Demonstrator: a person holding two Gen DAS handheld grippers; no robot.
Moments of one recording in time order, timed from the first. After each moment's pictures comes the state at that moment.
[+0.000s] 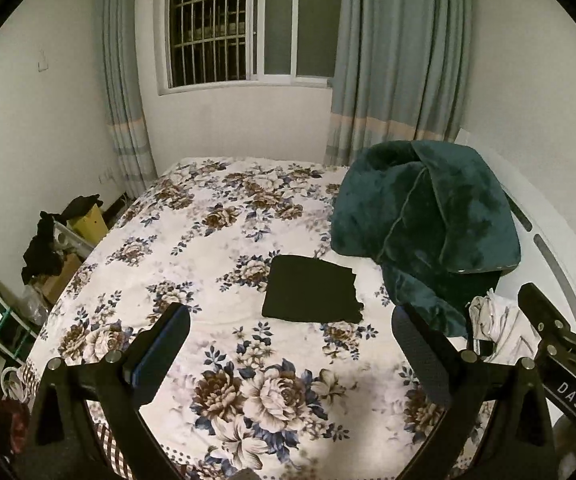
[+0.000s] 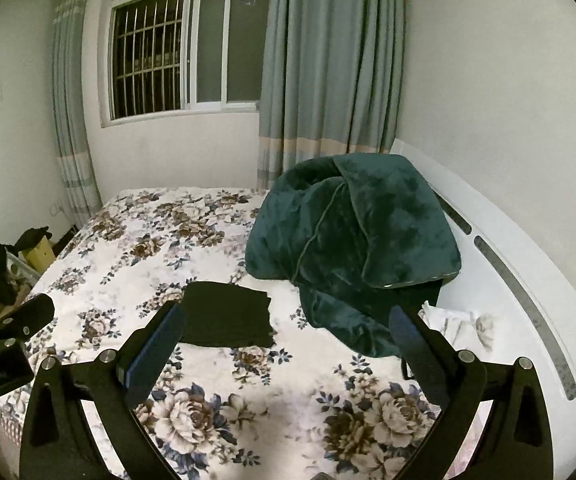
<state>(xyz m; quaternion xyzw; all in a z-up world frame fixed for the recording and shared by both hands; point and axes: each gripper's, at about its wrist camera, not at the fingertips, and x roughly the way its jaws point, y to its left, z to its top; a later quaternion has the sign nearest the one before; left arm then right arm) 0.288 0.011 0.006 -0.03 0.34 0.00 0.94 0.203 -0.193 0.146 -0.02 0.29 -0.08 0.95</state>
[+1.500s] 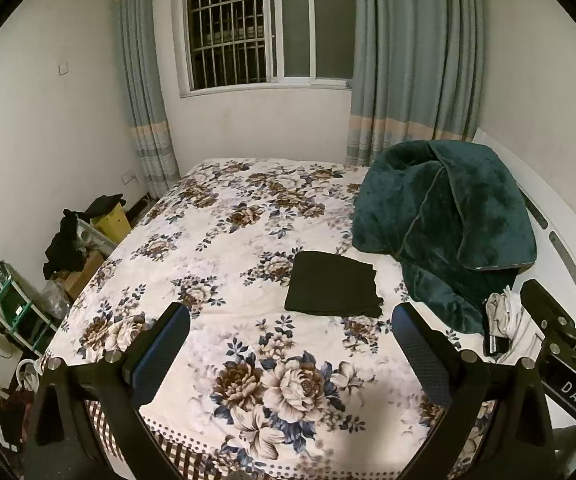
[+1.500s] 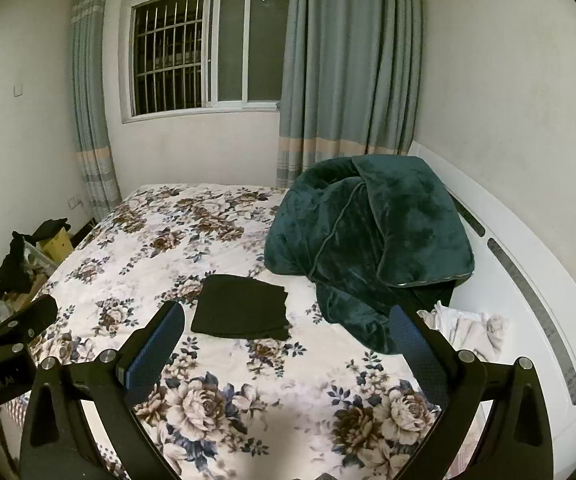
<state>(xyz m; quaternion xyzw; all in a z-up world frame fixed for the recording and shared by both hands) 0.254 0.015 0.003 -0.02 0.33 0.04 0.94 0.190 -0.184 0.148 -0.03 0.30 -0.04 0.95</state>
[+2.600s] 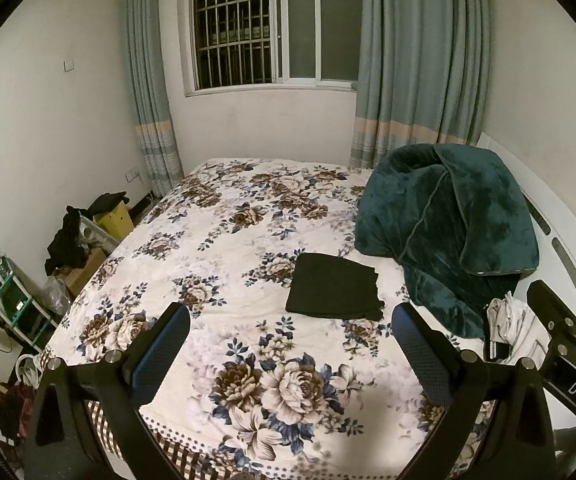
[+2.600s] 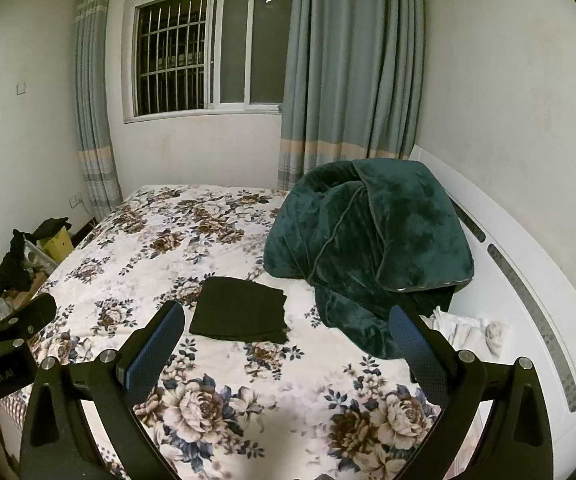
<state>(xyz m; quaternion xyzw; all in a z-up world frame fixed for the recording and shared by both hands) 0.253 0.021 0.004 -0.02 0.33 0.03 0.94 0.184 -0.182 0.145 -0.03 0.30 -0.05 0.95</state>
